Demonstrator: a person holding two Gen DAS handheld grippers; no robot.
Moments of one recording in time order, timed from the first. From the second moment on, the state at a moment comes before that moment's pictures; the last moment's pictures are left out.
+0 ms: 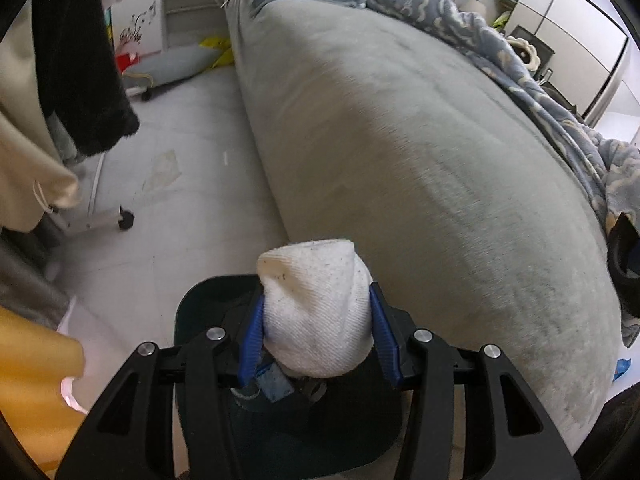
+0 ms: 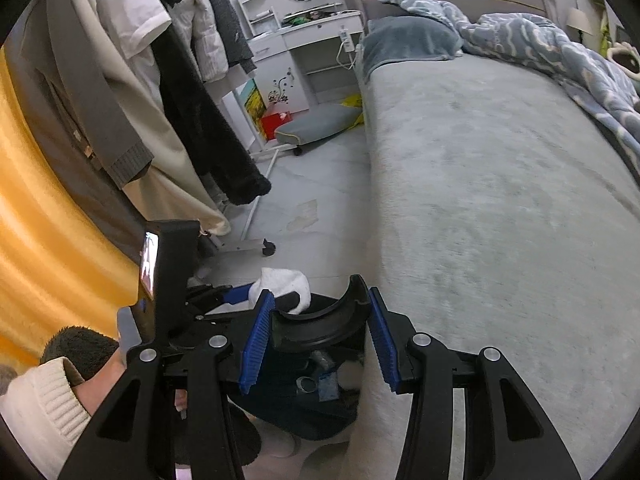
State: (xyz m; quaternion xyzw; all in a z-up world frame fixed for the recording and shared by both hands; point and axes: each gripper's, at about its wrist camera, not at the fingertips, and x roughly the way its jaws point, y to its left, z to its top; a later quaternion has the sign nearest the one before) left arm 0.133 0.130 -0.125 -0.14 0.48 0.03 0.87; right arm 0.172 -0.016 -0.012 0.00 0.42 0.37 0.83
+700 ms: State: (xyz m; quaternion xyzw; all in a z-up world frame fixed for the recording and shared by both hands) left arm 0.106 0.175 -0.163 -0.13 0.55 0.04 0.82; right arm 0.183 0.046 -0.052 -0.03 0.46 0.38 0.80
